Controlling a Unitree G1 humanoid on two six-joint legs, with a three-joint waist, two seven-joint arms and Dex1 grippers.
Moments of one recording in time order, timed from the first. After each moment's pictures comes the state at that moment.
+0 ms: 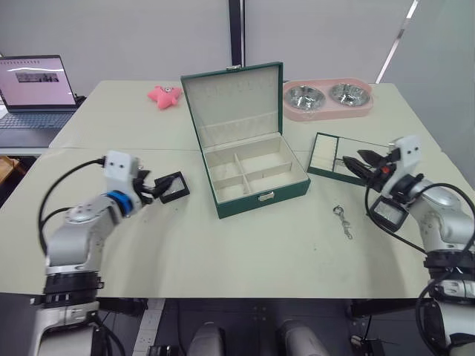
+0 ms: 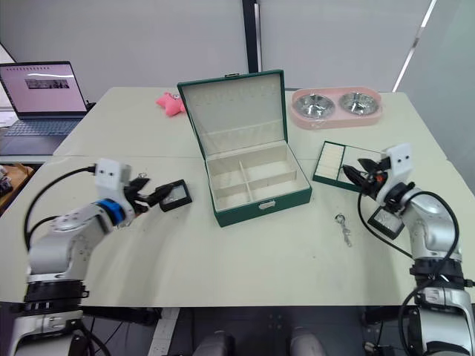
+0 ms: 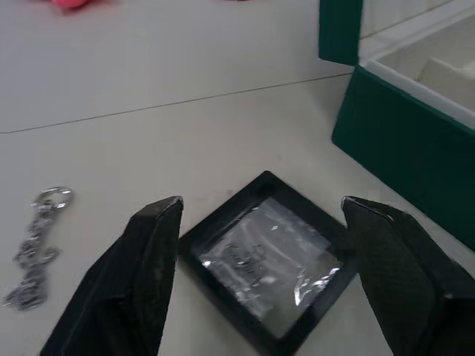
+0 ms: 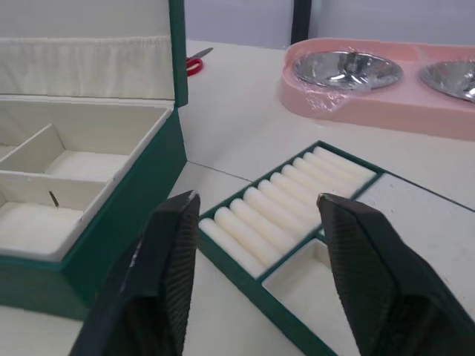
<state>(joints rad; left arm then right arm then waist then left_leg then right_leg) -0.41 0.58 0.18 0.05 -0.37 0.61 -0.51 -0.59 -0.57 -0.17 0.30 0.34 0.32 0.71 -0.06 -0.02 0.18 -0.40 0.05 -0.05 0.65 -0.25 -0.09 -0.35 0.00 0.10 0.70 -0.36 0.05</state>
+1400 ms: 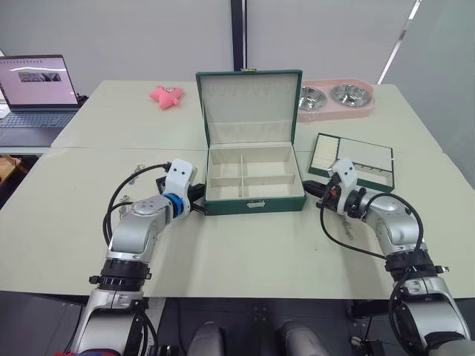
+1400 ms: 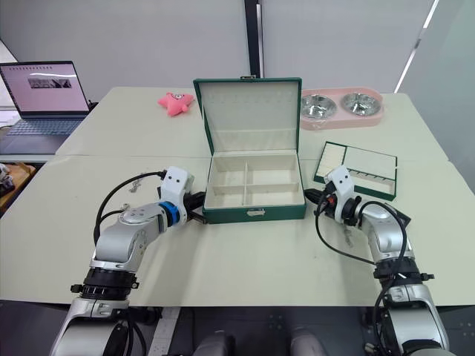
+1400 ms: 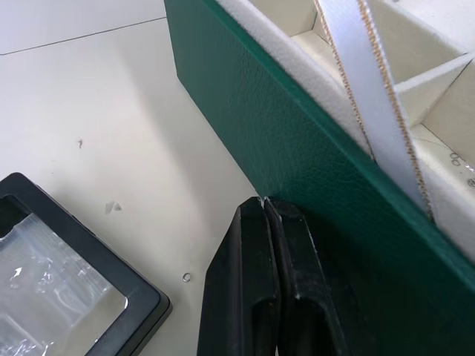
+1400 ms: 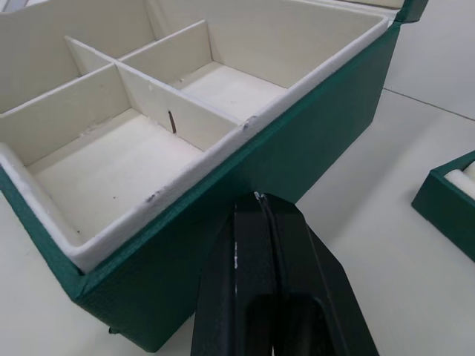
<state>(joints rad) -0.51 0.43 0.00 0.12 -0.21 0.66 -0.51 -0.54 -0.42 0.00 0.27 0.22 0.37 0.85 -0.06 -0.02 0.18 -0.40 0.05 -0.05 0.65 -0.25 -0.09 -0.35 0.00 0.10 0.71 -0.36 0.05</state>
